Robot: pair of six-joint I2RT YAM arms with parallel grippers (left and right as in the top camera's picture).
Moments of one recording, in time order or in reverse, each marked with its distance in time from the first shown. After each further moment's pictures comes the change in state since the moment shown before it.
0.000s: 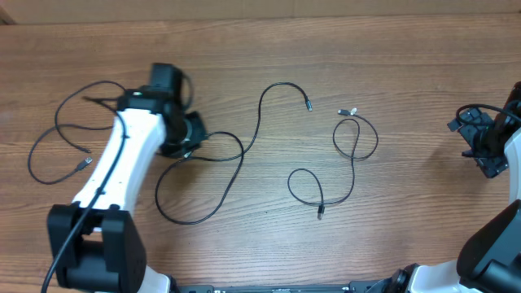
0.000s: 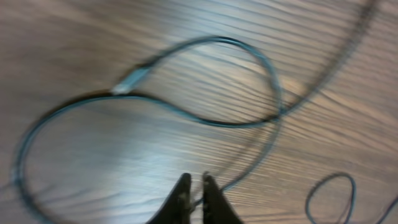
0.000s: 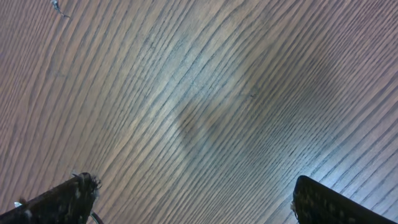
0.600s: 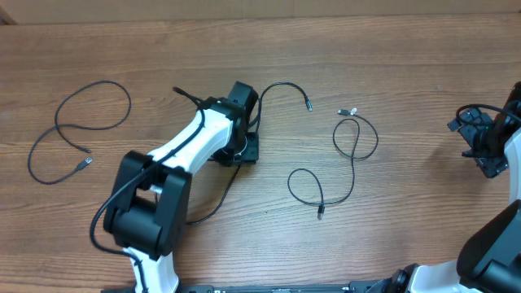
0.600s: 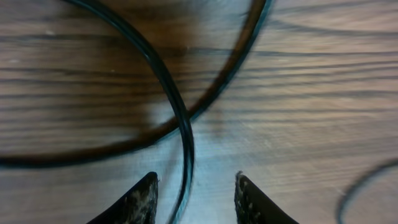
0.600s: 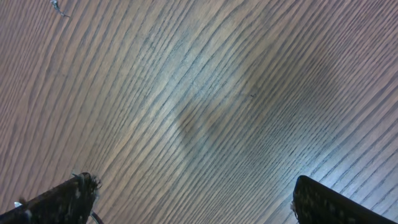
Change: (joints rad) left arm -0.278 0.261 0.000 0.156 -0.038 0.070; right arm 0.000 0.000 0.000 0.000 0.000 0.000
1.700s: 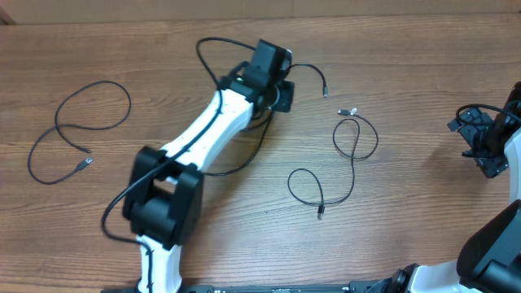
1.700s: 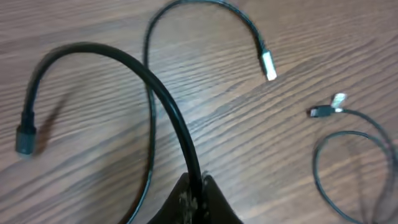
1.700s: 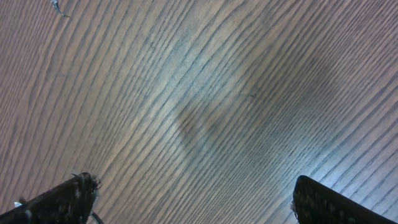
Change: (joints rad) left arm -0.076 0.101 0.312 0.332 -0.025 0.156; right arm 0.000 0.000 0.000 0.000 0.000 0.000
